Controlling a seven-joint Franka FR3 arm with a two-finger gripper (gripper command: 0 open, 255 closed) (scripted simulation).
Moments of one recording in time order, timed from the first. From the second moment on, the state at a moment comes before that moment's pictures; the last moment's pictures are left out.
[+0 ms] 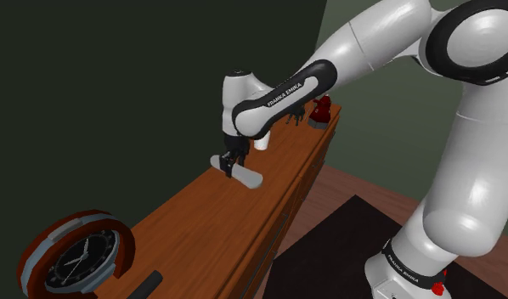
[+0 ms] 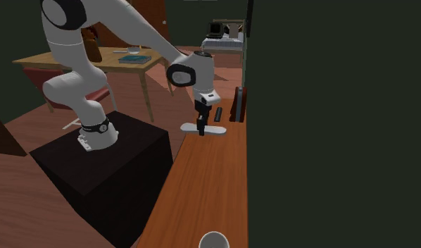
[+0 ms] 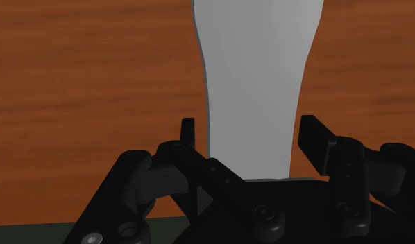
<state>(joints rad) 0.07 0.25 0.31 -2.11 -0.13 2.33 0.15</state>
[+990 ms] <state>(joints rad) -0.16 0.26 0.19 -2.09 -0.10 2.33 -0.23</state>
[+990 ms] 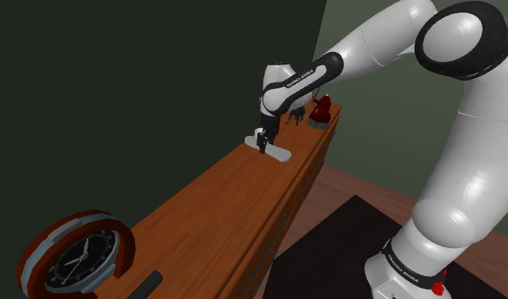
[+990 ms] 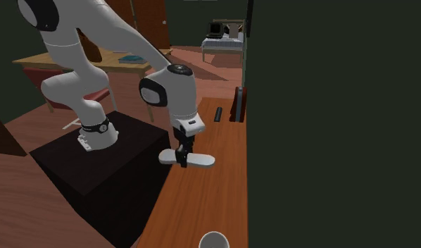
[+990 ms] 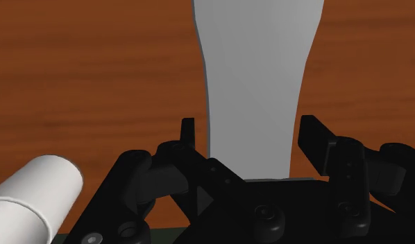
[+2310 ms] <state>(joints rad) -0.34 0.46 0.09 -1.86 -0.09 2.32 -0.53</state>
